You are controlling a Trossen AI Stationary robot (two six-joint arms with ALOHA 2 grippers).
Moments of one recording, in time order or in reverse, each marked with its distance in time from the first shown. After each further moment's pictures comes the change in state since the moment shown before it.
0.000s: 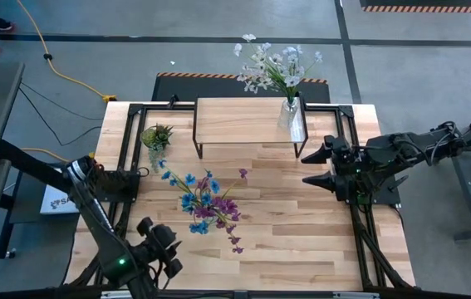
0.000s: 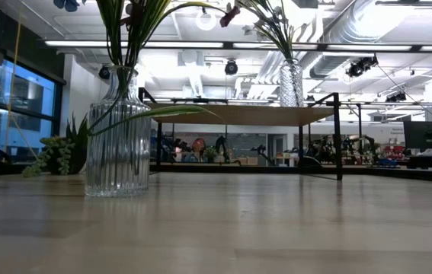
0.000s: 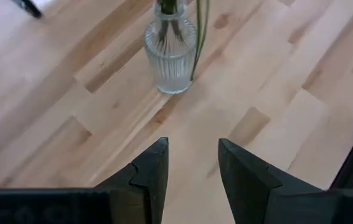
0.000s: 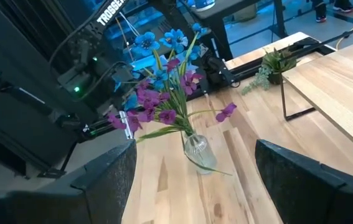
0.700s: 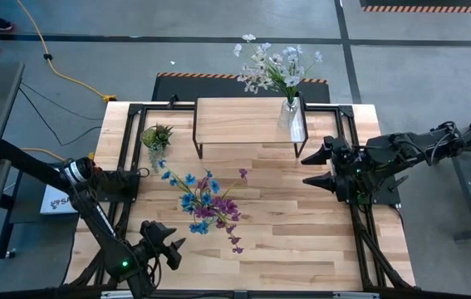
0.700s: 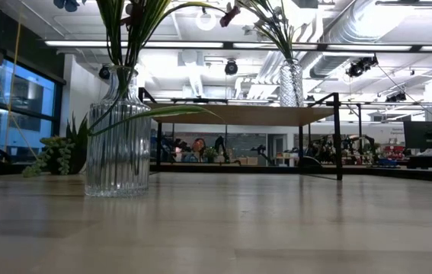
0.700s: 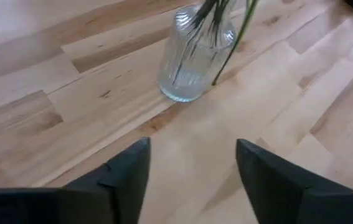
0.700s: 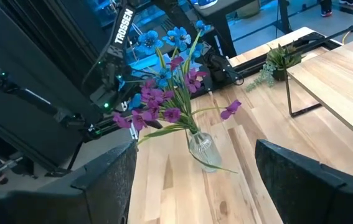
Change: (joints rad) left arm -0.066 0.001 -0.320 0.269 -0.180 -0.389; right arm 0.000 0.000 0.000 0.000 -0.018 0.024
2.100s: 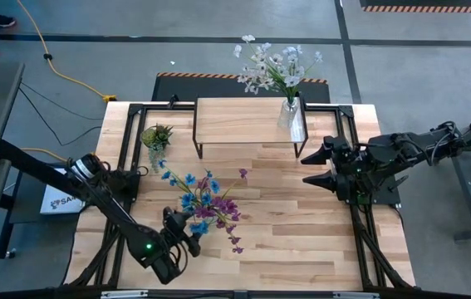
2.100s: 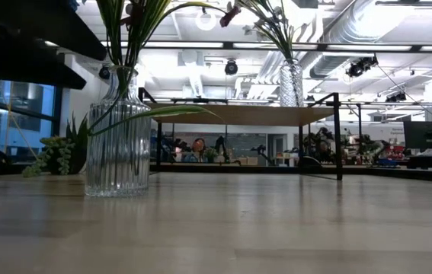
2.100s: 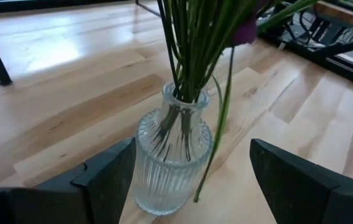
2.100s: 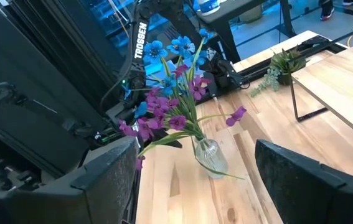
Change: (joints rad) left arm 0.191 0.006 -0.129 0.384 -0.315 0.438; right arm 0.000 0.000 0.000 0.032 0.000 0.017
